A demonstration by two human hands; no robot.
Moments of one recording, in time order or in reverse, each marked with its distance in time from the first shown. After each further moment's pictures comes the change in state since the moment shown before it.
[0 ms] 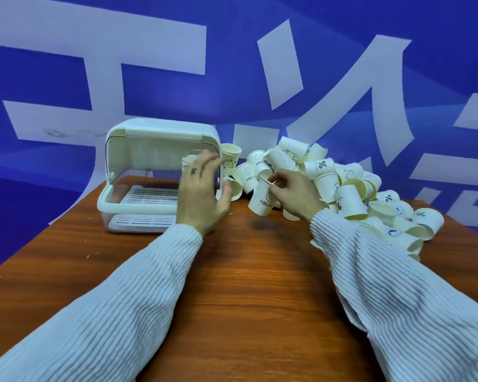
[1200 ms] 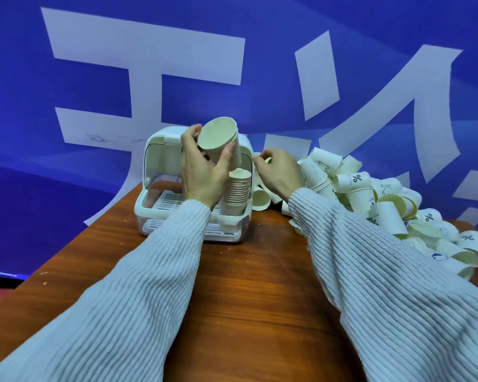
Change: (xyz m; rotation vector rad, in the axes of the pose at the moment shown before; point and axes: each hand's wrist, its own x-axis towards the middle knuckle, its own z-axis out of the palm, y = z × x) left_hand 0.054 -0.026 -0.043 -0.429 0.169 -0.516; right_hand 0.051 -0.110 0.043 0.027 0.081 -0.088
